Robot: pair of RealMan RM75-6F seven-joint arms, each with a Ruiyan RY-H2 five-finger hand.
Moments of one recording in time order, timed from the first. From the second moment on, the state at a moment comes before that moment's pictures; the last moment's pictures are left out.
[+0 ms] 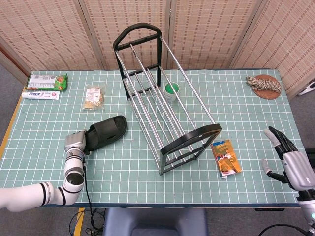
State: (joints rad) left arm -0.97 -1.46 -0.29 -1.54 -0.15 1.11 0.96; right arm 0.13 -0.93 0.04 -1.73 -1.61 1.47 0.31
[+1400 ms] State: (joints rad) left arm -1.05 -0.99 -0.30 -1.88 -0.25 1.05 1.04; right arm 0.14 -0.97 0.06 -1.73 -1.56 1.45 0.19
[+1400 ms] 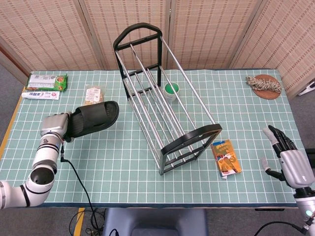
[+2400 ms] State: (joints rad) left arm -1.17 -0.90 -0.28 -1.93 -0.31 1.02 1.06; right arm 0.15 -0.98 0.06 -1.73 -1.54 1.43 0.16
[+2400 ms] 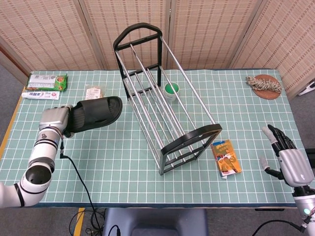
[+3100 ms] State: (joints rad) left arm -1.32 -1.00 -0.27 -1.85 -0.38 1.01 1.15; right arm 0.15 -0.97 0.07 -1.72 -1.54 1.42 0.19
